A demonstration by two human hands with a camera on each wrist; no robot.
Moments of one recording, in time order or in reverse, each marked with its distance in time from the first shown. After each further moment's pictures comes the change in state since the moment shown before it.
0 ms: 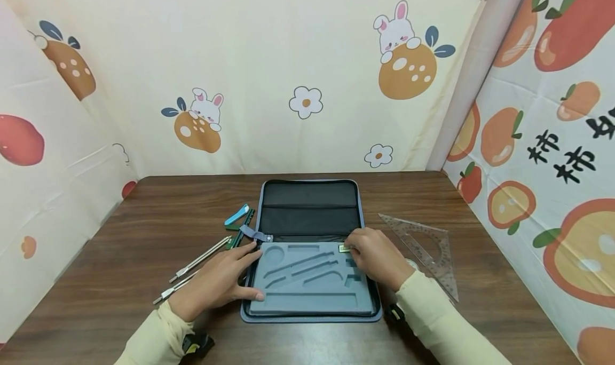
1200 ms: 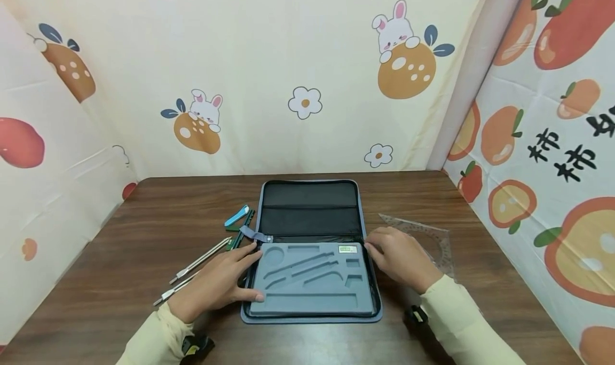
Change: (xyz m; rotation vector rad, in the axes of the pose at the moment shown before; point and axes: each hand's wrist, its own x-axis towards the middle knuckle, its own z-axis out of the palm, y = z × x) left_hand 0.000 0.001 -0.003 -0.034 -0.051 -0.015; right_hand -0.024 0.015 -0.024 -0.109 -0.009 0.154
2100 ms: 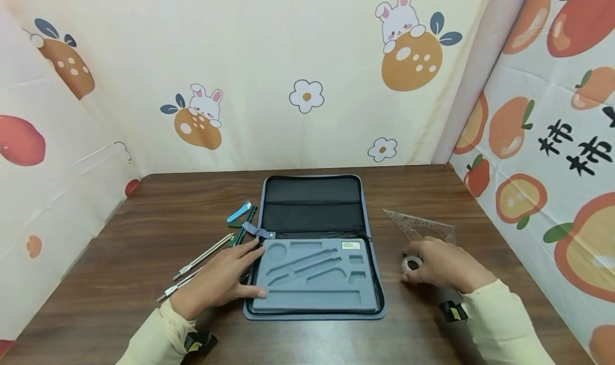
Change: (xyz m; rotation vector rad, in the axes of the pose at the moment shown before) left_hand 0.001 -0.002 0.001 0.018 0.001 0.015; right_hand -0.027 0.043 -0.040 0.124 -0.545 0.325
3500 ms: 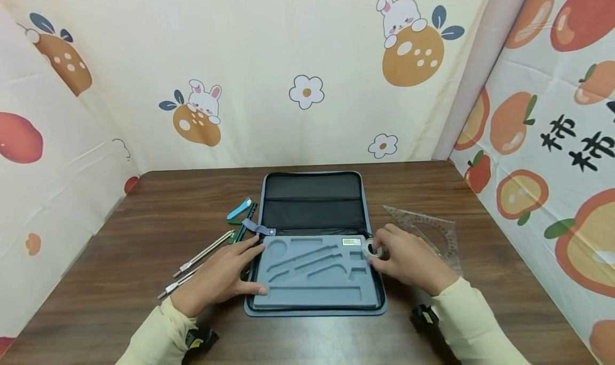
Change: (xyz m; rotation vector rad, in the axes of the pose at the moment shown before) left_hand 0.001 0.000 0.000 0.018 0.022 -0.013; right_hand 0.017 -0.049 0.027 -0.022 0.358 -0.206
